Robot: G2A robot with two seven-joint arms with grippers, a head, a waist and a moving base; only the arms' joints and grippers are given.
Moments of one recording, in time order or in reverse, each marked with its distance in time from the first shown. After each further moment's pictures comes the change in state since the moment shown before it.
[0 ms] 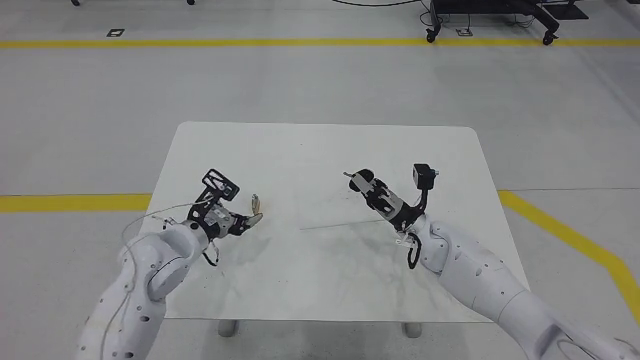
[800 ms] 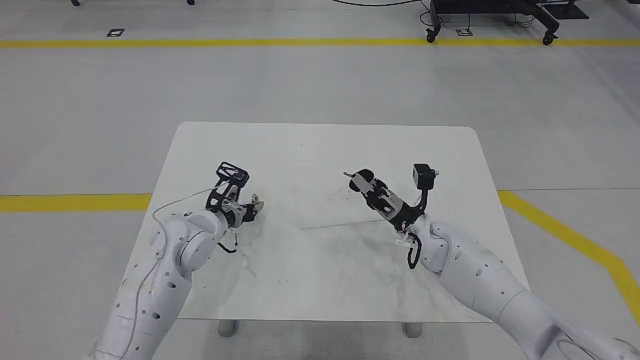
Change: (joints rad) left arm -0.184 -0.040 0.158 0.230 -0.100 0.189 -0.121; right arm 0.000 0.000 0.000 0.000 0.000 0.000 0.000
